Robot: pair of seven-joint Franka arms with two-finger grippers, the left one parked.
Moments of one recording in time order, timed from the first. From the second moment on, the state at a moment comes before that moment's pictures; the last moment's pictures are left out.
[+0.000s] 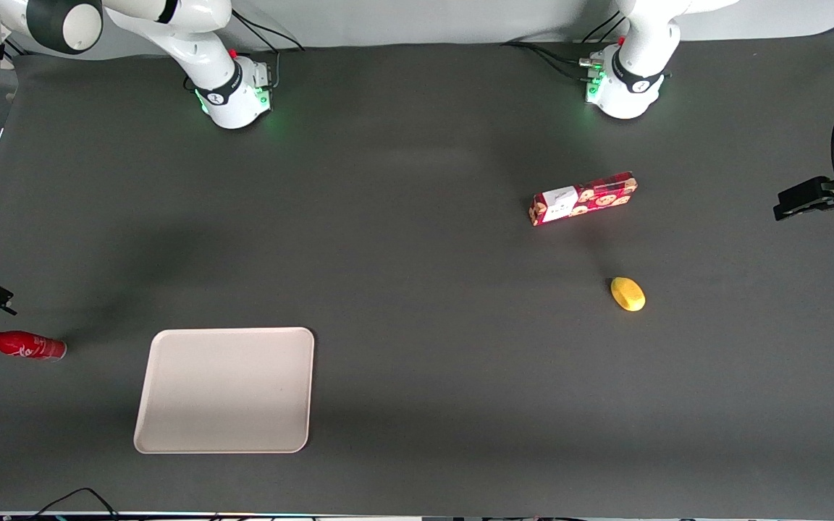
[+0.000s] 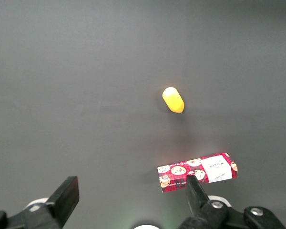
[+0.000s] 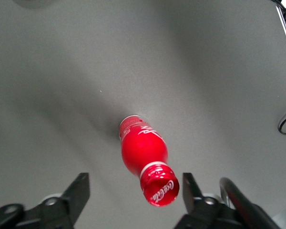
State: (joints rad) arm -0.04 0.58 -0.53 -1.64 0.33 2.34 -1.70
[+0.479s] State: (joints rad) arm -0.04 0.58 -0.53 -1.64 0.34 2.34 -1.71
